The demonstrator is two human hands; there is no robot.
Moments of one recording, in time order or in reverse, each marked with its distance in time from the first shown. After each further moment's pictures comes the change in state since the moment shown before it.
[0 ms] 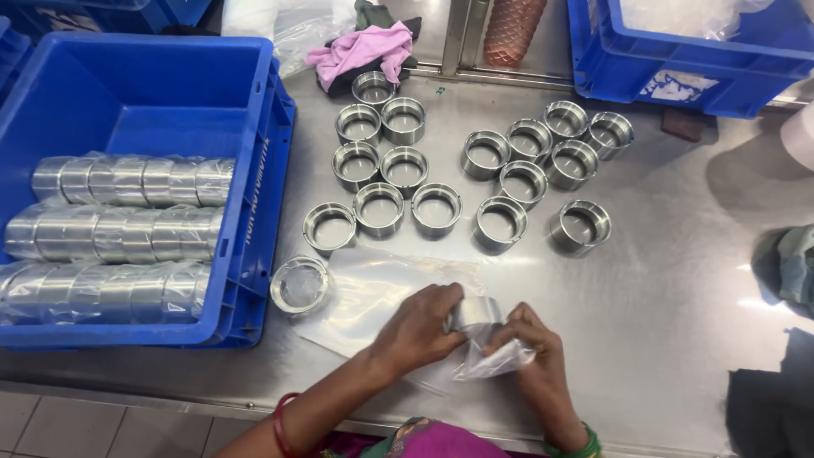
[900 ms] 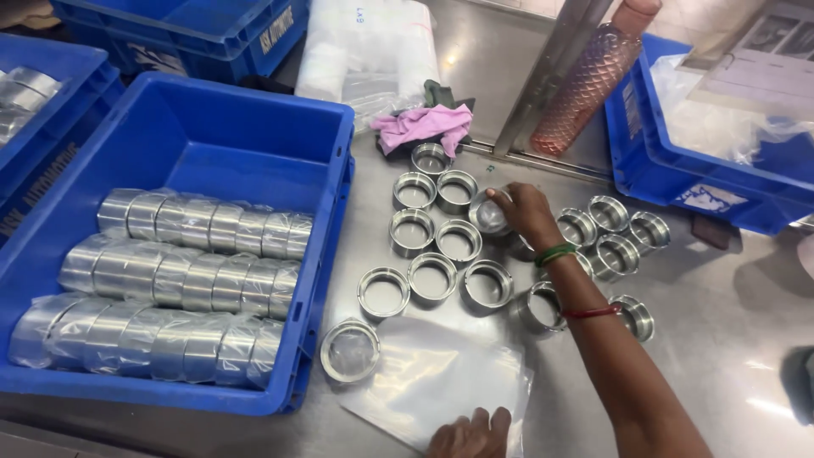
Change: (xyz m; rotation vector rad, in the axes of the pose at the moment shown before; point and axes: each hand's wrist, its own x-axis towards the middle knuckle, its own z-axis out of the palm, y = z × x) left_hand -0.031 -0.031 0.123 0.337 0.062 -0.293; right_hand 0.382 -0.033 0.027 -1.157 0.159 0.116
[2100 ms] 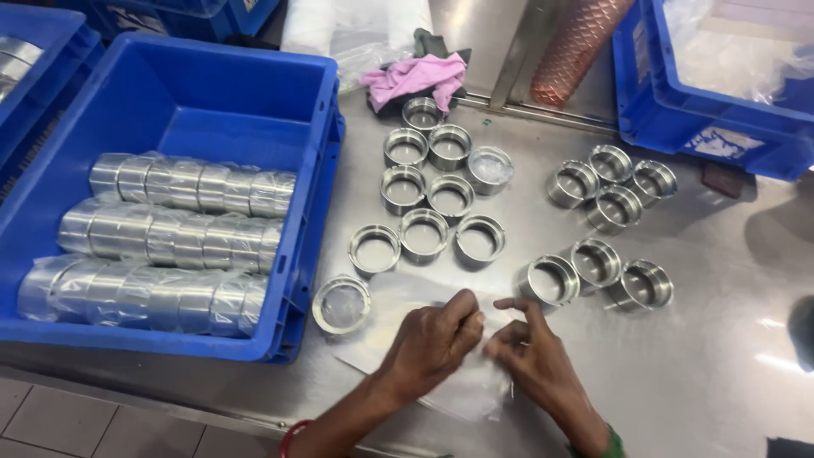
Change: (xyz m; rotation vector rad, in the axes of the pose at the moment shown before) left_hand 0.023 0.005 -0.208 -0.487 0.189 0.207; right_hand -0.310 -0.001 -0.020 0.202 -0.293 0.326
